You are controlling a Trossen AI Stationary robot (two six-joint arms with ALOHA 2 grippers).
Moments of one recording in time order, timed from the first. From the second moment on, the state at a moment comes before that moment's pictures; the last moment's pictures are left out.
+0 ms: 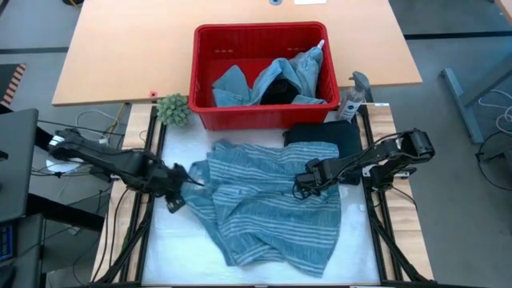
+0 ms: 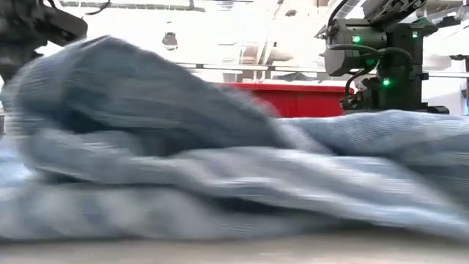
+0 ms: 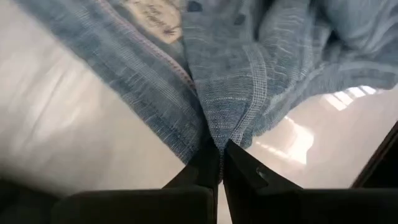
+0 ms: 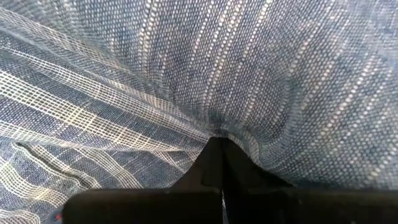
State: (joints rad) left arm -0.30 0.88 0.75 -1.06 0.08 -0.96; right arm 0.12 1.56 0.83 -0.91 0.20 1.25
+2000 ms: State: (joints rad) left arm -0.49 0.85 1.08 -1.25 -0.79 -0.88; right arm 0.12 1.56 0.83 -0.89 0.18 1.17
